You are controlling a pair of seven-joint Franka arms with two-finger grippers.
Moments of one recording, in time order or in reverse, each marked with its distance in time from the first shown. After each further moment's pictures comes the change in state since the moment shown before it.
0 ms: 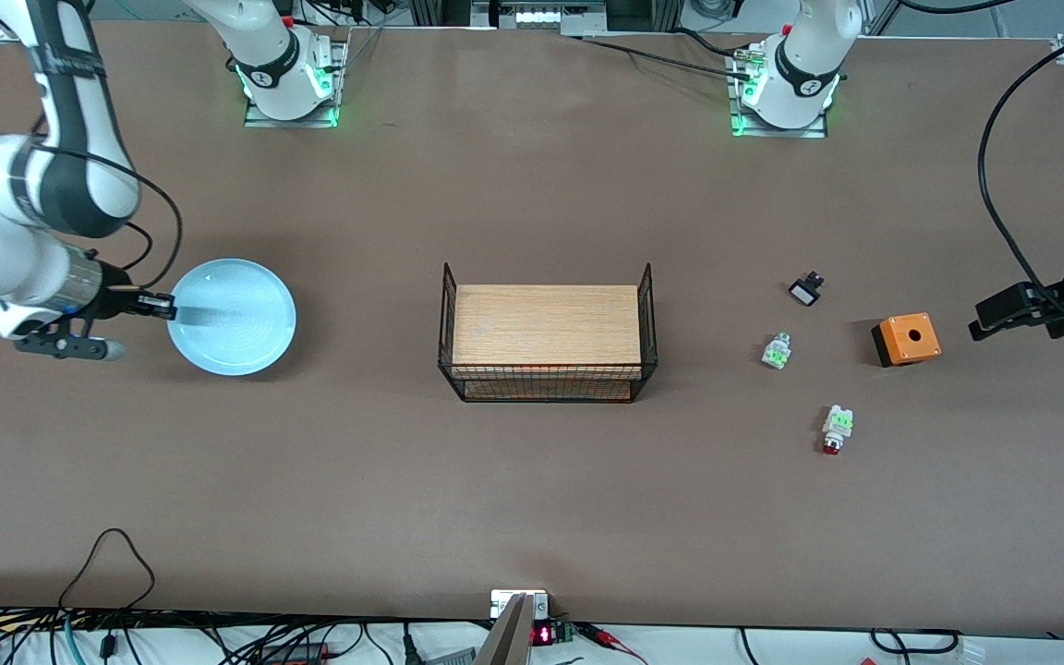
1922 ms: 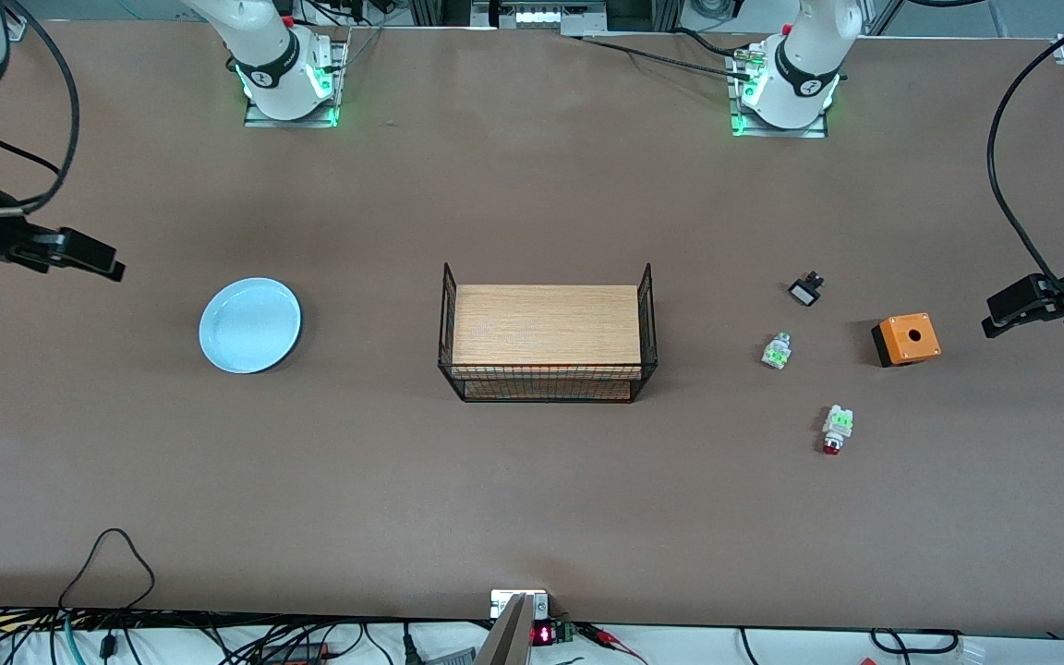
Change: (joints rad) left arm 0.000 -0.012 -0.007 0.013 0.008 0.000 0.007; right arm 0.043 -0.070 0.029 0.559 -0.045 -0.561 0.124
